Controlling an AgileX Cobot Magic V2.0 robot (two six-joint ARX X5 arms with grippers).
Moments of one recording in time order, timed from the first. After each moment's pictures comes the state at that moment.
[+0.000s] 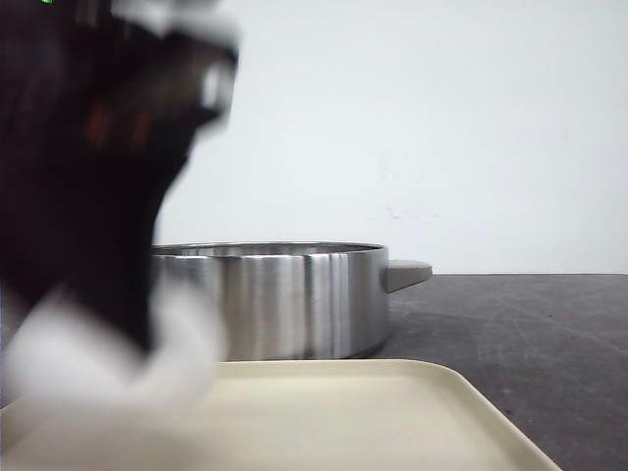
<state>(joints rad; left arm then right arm) -0.98 1.29 0.94 -0.82 0.16 -0.42 0.86 1.17 1.74 -0.99 0.27 0.18</state>
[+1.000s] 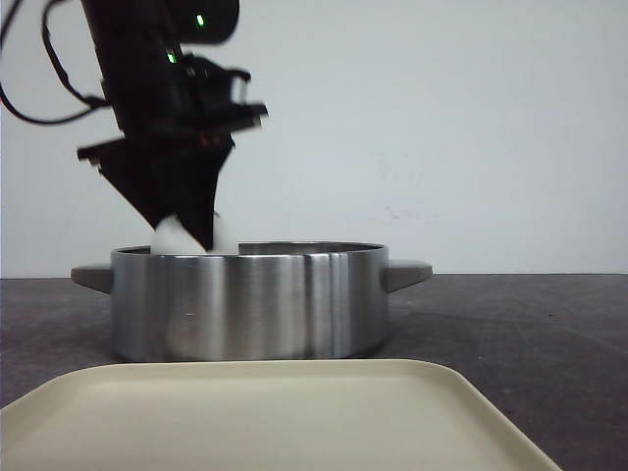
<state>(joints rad) -0.57 1.71 1.36 -0.88 0.04 -0.06 0.86 1.17 1.74 -1.05 0.27 0.18</state>
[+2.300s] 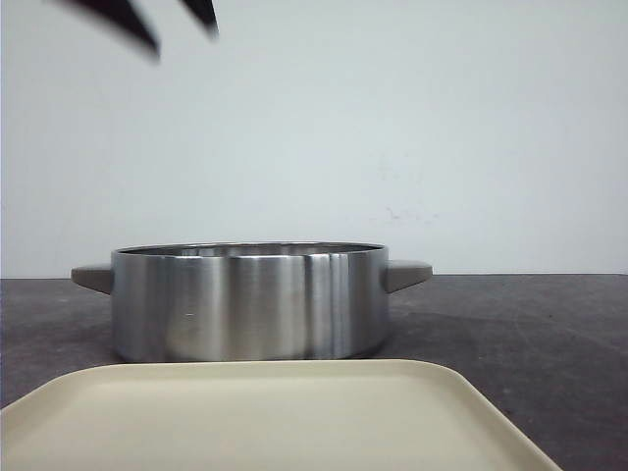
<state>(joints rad) -0.60 1.22 1.38 -0.81 0.01 -0.18 0.88 1.14 1.52 -0.90 0.32 0.21</state>
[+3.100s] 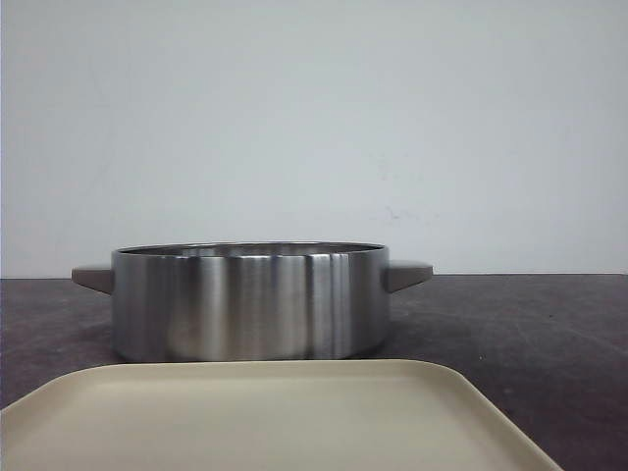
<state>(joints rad) -0.65 0.56 1.05 -0.89 -0.23 -0.33 0.95 1.02 0.94 -0.22 0.26 0.19</state>
